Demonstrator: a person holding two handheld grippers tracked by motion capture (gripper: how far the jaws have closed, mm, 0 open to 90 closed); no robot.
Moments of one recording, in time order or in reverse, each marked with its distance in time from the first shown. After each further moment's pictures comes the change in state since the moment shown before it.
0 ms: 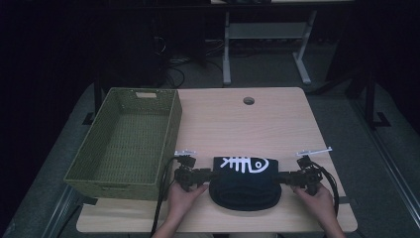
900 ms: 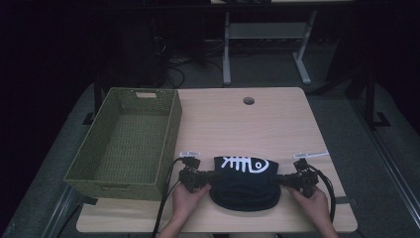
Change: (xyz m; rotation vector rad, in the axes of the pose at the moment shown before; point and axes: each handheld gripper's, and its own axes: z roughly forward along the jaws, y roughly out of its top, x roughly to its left) left arm -0.007 -0.002 0.010 0.010 -0.021 0.019; right arm 0.006 -0.007 0.010 -0.034 0.020 0.008
